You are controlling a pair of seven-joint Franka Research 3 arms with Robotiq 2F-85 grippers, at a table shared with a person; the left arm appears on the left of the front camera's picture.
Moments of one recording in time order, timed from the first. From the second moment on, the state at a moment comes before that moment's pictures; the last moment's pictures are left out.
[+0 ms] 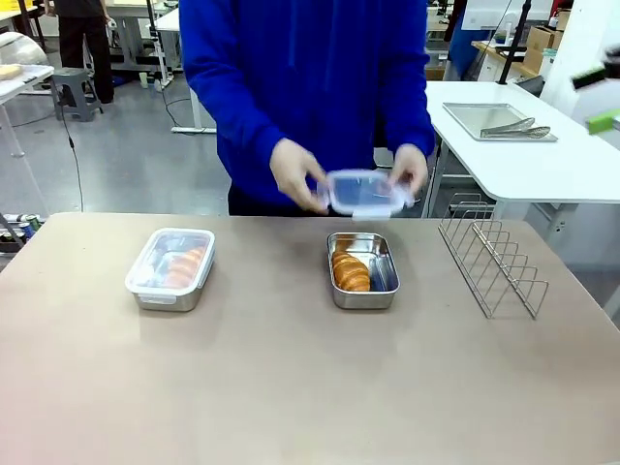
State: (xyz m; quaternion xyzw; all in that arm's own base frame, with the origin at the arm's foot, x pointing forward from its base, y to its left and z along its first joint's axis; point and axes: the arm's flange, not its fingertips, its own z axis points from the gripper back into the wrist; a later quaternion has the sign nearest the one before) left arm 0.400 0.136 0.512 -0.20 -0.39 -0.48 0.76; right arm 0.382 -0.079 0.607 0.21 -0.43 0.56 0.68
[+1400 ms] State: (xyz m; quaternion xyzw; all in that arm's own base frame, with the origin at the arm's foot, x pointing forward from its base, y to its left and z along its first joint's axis) left arm 0.400 0.136 0.512 -0.20 -0.39 -0.48 0.76; right arm 0.349 -0.145 0.554 0.24 -0.41 0.47 0.74
